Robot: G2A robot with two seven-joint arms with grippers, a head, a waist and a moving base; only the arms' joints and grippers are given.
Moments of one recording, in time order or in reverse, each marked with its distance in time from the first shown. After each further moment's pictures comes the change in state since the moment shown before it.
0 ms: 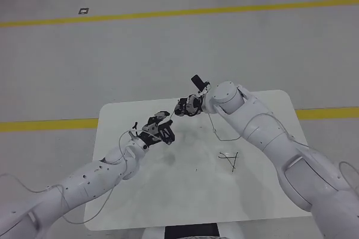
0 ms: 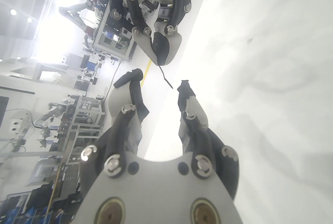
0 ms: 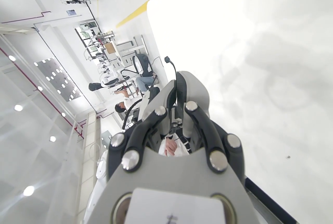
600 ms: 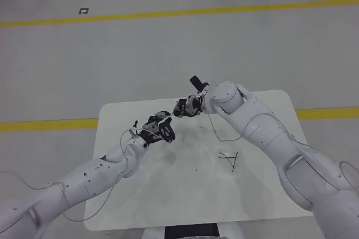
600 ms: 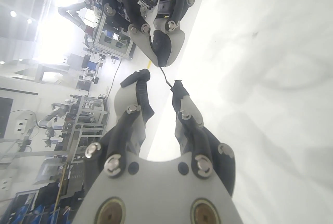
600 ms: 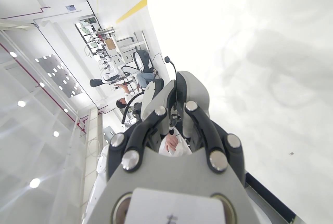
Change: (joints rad) left arm -0.033 -0.006 0.032 0.013 0.000 0.000 -0.021; right arm 0.009 0.010 -0.030 -0.013 0.042 0.000 0.013
